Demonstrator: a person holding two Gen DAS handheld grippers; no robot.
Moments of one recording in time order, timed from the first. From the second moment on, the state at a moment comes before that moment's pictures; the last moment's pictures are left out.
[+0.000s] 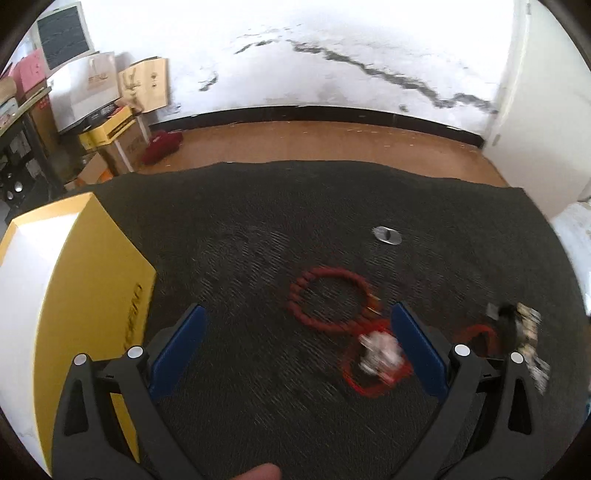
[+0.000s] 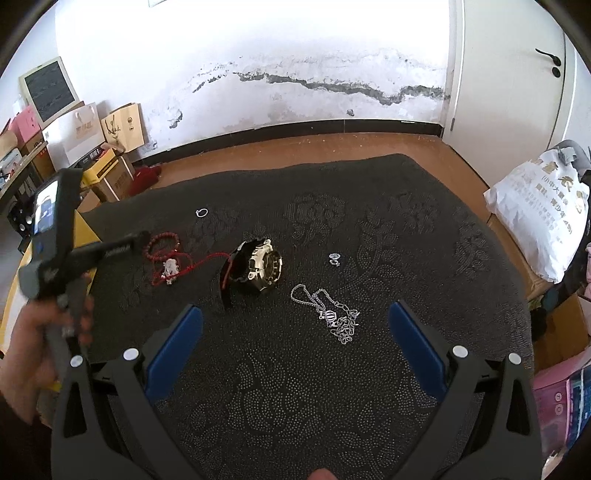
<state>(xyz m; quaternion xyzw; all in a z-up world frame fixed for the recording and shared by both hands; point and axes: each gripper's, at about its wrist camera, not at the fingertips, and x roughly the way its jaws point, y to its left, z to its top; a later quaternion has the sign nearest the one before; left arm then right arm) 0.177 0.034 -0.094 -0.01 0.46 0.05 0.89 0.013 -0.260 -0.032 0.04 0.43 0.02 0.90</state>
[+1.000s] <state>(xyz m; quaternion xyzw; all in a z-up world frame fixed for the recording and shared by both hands) 0.194 0.042 -0.138 0.03 0.47 0.02 0.88 0.034 -0.261 -0.038 0.06 0.44 0.02 0.90</state>
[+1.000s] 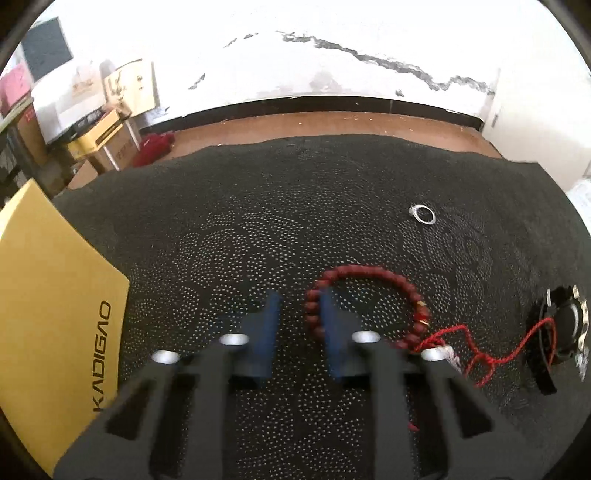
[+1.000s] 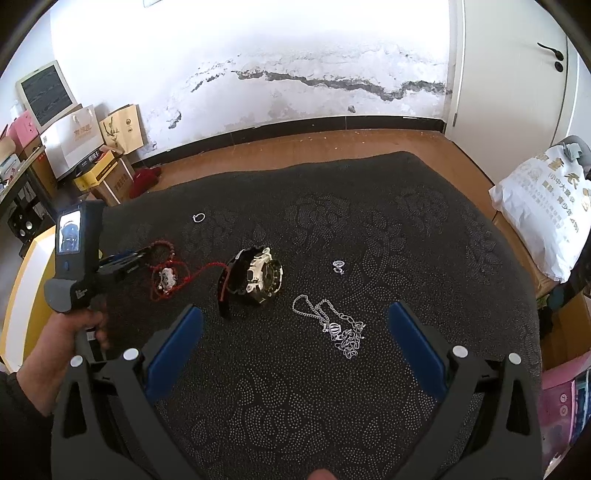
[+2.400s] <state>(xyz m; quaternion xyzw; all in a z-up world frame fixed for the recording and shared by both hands) 0.077 0.019 -0.016 0.04 0.42 -0.07 0.90 0.066 -0.296 -0.149 0.00 0.51 0.02 0.86</state>
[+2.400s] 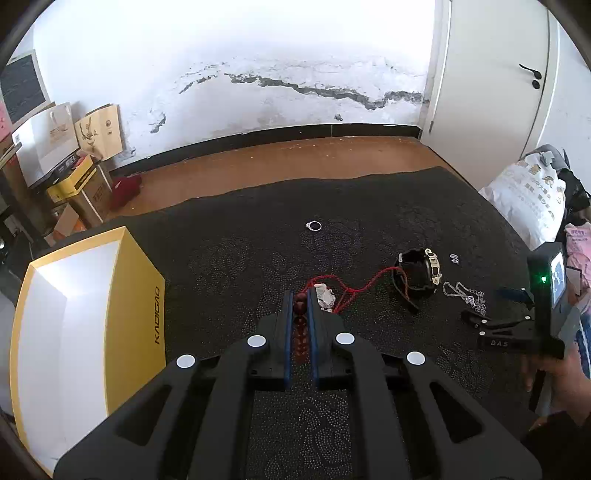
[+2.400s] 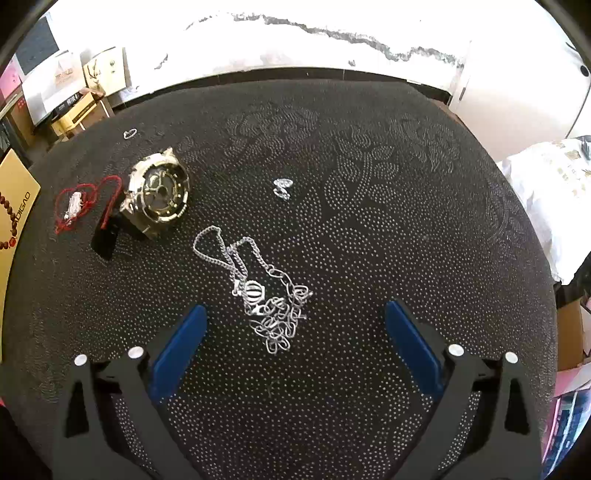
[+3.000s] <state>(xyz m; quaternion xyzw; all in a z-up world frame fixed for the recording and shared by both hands) 0.077 0.012 -0.020 0.04 0.44 -0.07 0.90 0.059 -0.265 -0.093 0.01 0.47 0.06 0.88</state>
